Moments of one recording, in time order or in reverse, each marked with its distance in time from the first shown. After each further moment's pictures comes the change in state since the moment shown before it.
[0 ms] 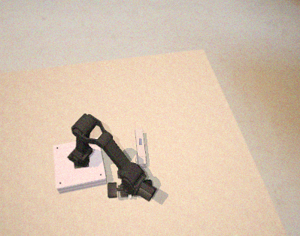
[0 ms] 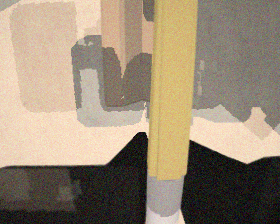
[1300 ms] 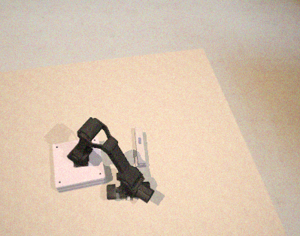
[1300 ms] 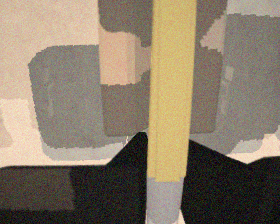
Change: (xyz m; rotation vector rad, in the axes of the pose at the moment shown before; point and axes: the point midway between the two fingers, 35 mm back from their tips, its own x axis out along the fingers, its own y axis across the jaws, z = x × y) arm 0.038 0.004 0.000 -0.001 0.005 0.006
